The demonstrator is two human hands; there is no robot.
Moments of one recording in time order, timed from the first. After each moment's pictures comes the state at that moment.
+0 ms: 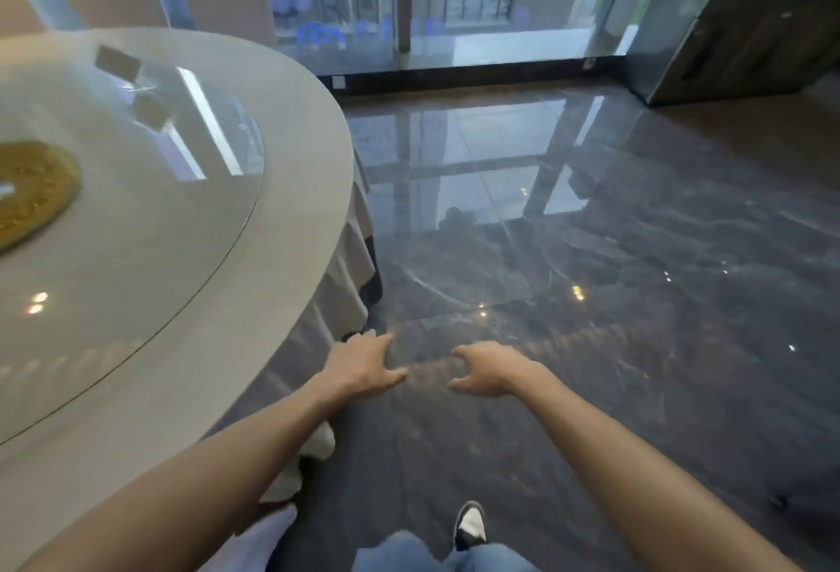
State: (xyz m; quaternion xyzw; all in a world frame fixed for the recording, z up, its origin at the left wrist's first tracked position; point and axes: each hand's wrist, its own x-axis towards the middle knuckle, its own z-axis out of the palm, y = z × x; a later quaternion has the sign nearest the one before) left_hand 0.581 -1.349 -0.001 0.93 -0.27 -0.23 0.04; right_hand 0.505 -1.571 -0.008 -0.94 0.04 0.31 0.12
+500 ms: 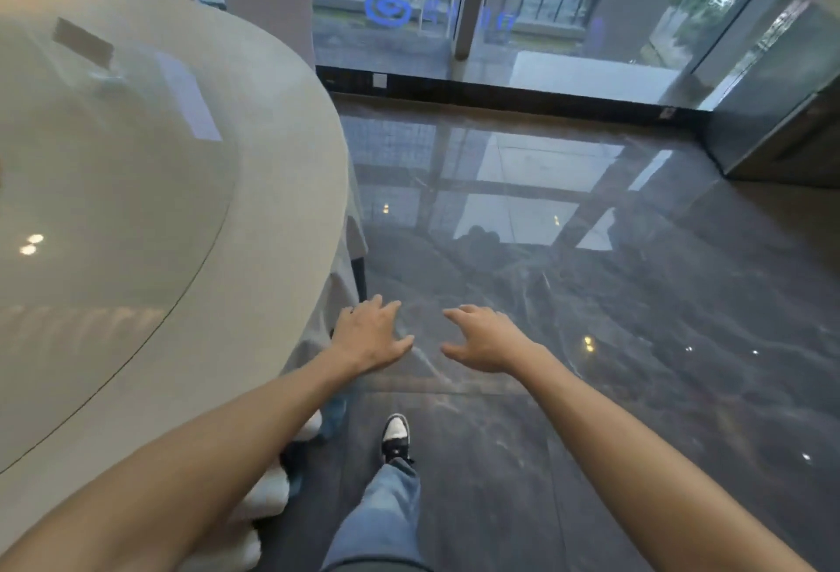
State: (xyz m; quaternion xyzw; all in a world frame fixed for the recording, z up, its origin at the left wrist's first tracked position) left_hand 0.930 -1.539 -0.028 0.97 -0.18 -0.16 0.08; right_hand 0.897 -1.753 -0.007 -0.97 -0.07 0.23 0.09
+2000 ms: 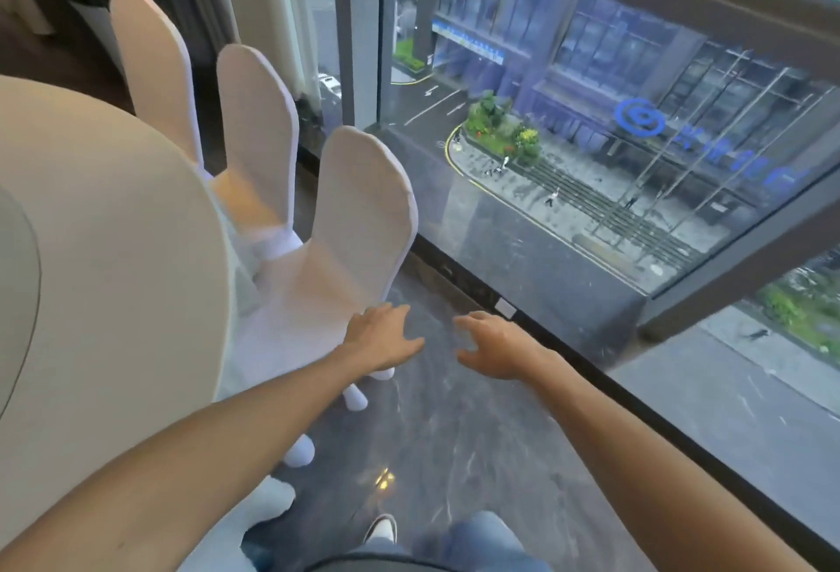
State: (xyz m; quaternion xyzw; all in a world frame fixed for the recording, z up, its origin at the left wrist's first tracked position) left_hand 2.181 -1.607 0.016 0.96 0.17 -0.13 0.20; right_hand 2.286 -1.797 0.031 -0.89 -0.39 0.24 0.01
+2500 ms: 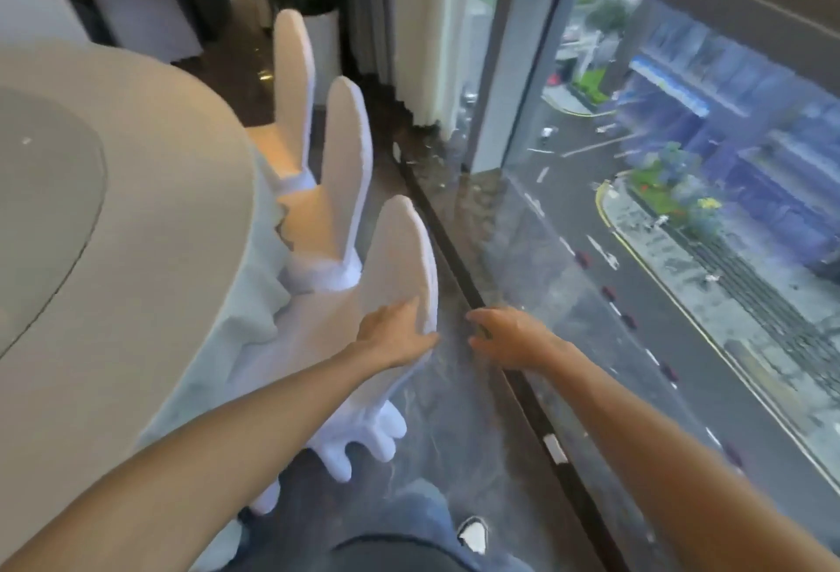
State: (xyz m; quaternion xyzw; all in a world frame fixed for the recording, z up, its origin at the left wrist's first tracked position) left_hand 2.456 -1.501 0.009 0.88 0.39 -0.05 0.25; right_hand 2.636 -1.618 0.041 -0.78 -0.58 0.23 -0.05
